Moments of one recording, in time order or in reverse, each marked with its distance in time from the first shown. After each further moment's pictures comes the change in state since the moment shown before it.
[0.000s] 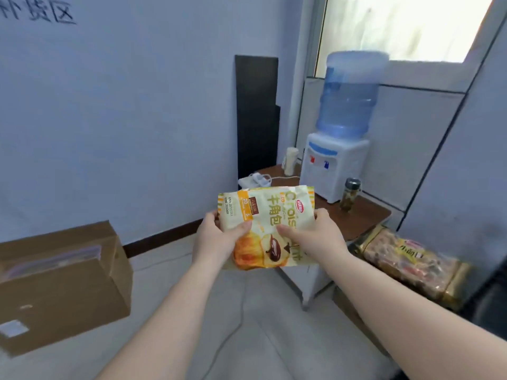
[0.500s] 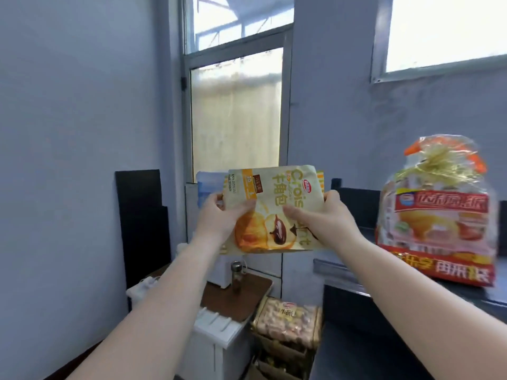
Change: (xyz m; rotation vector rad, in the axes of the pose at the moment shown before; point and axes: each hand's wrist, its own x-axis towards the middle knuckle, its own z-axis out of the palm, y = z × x) left_hand -0.136 0.299 0.077 -0.265 -0.478 0.436; right_hand -0.174 -0.116 -0.300 0.027 0.629 -0.159
